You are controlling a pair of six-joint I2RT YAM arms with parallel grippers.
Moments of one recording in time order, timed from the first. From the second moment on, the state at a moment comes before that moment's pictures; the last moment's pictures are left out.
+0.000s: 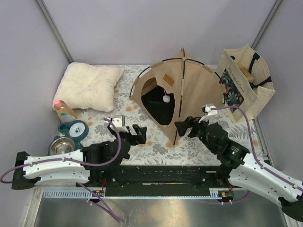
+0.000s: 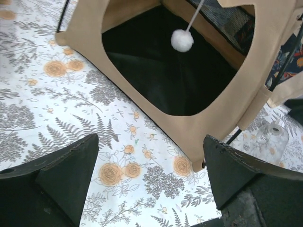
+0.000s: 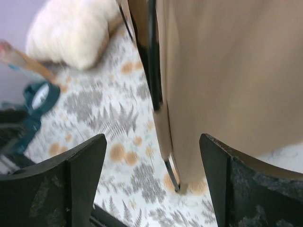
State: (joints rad) left arm -1.36 0.80 0.63 -0.25 -1.00 -0.75; right arm 0.90 0.64 0.52 -0.13 0.35 0.55
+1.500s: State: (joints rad) left arm -1.35 0.50 0.59 -0.58 -0.98 -0.83; right arm 0.50 1.22 1.04 -0.16 0.02 -0.10
